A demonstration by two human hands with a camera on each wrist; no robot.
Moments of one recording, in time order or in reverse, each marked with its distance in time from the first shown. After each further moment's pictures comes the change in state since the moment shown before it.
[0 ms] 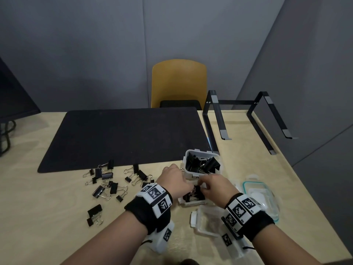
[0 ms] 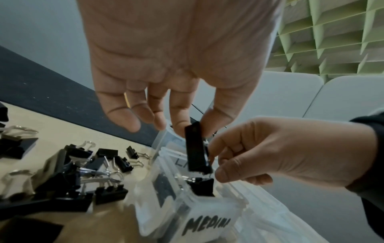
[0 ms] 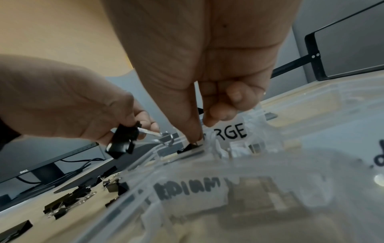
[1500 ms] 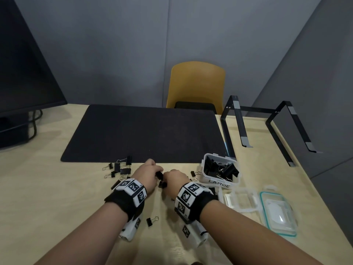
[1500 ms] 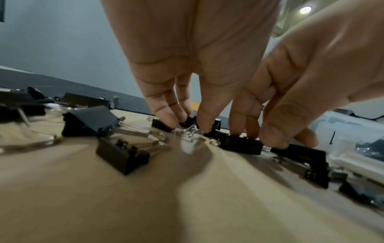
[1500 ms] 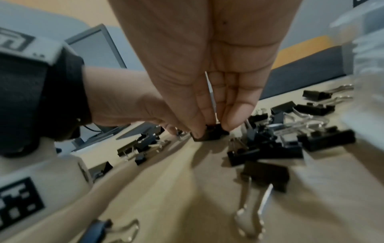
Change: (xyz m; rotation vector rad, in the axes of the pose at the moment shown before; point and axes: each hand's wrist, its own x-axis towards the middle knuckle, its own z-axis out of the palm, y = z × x) left_hand 0.007 -0.131 -0.025 0.055 0.164 -0.013; right_hand 0.069 -0.141 0.045 -0.117 -0.255 -0.075
